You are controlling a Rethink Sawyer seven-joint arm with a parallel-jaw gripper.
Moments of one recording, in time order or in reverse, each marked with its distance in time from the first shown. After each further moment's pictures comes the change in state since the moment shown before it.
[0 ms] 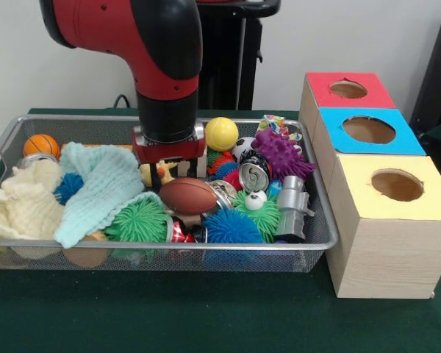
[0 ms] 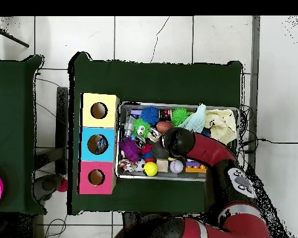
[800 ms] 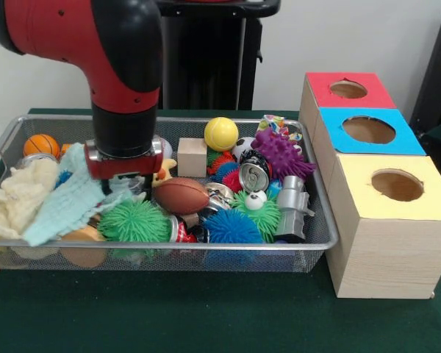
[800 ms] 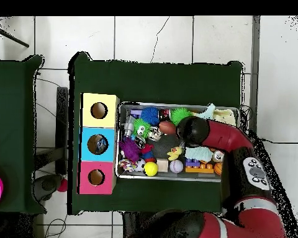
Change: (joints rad) arm -0.067 0.035 0.030 -0.197 -0.177 0.116 0.000
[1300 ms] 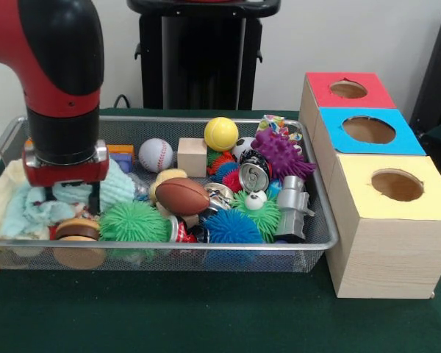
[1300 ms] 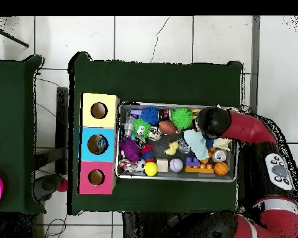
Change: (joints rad) arm -0.102 0.019 0.080 -0.154 -0.110 0.122 -0.001
